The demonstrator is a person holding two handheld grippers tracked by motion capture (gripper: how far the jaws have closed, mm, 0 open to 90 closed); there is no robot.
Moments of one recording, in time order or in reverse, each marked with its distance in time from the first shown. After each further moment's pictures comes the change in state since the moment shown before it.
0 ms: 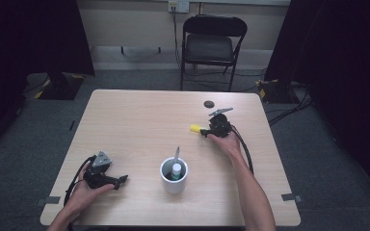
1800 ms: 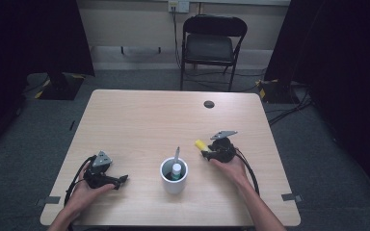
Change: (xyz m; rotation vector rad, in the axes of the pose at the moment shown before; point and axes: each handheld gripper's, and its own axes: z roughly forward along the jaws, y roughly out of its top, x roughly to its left) left arm 0.000 0.001 0.001 0.000 0.003 0.003; right arm 0.057 -0.057 -0.049 -0.009 0.057 -0.062
